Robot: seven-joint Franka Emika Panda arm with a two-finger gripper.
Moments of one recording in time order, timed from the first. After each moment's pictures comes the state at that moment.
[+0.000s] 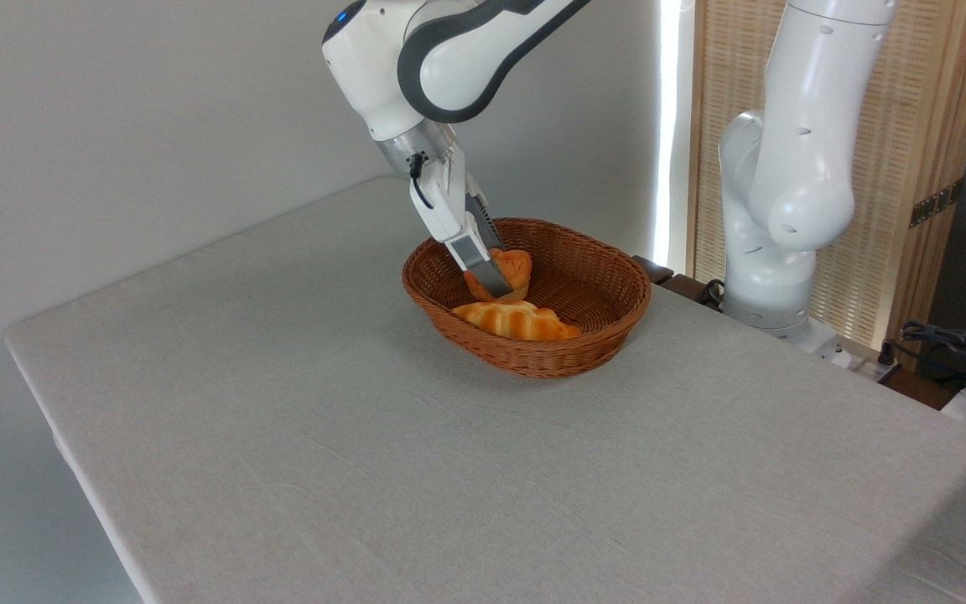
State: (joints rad) arm -0.67 -0.23 0.01 -2.32 -0.07 1.73 0.84
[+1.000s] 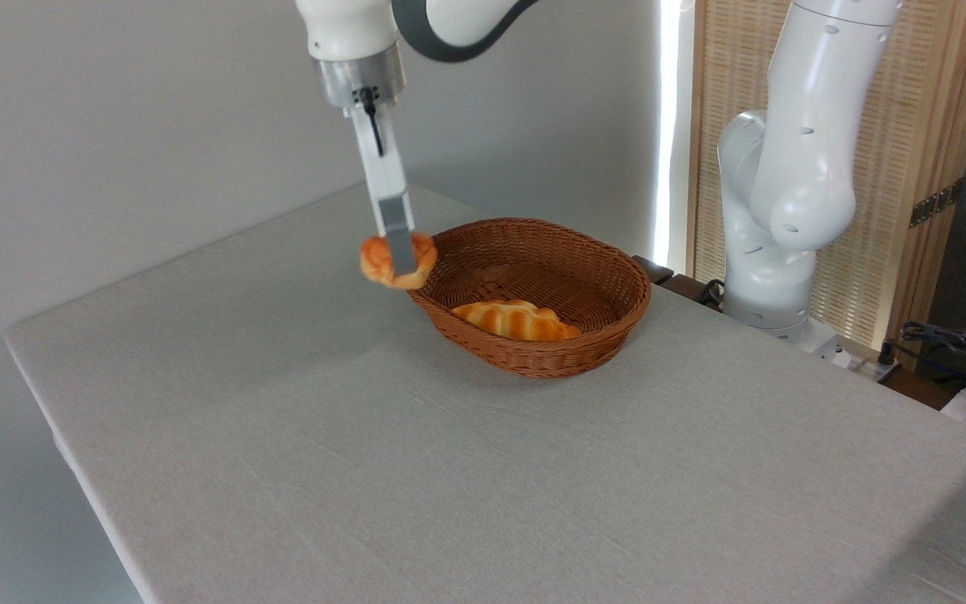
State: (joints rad) arm -0.65 -0.24 0.19 -2.11 -0.07 1.87 0.80
